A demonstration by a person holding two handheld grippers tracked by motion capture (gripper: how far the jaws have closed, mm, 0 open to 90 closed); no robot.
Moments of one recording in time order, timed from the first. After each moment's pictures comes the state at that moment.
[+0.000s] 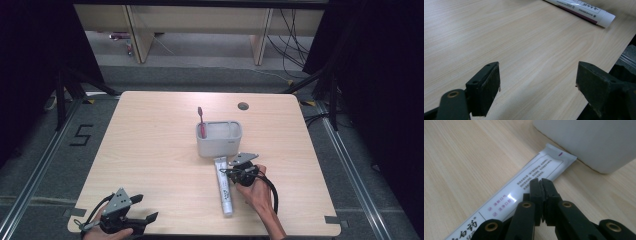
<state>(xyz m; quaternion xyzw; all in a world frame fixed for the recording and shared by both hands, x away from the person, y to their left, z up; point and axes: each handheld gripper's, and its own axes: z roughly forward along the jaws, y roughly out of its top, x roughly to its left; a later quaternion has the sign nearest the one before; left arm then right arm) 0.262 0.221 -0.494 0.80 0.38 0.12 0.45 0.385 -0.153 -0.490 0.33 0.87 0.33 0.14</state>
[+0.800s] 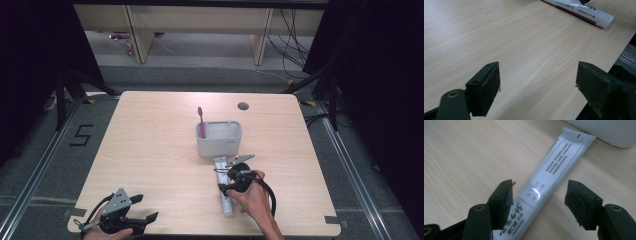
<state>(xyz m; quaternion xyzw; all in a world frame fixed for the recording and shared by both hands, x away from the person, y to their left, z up) 0.261 0.221 -0.493 0.80 0.38 0.12 0.45 0.362 -0.135 -0.469 0.41 0.87 0.27 0.07</state>
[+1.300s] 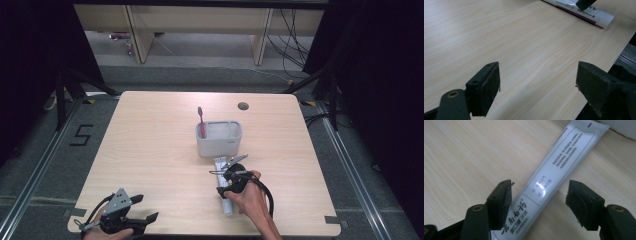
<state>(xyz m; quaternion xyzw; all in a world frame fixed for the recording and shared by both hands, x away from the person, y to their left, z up) 0.261 0.221 -0.493 0.80 0.37 0.12 0.45 0.363 -0.126 -0.474 0.41 0.88 0.23 0.06</state>
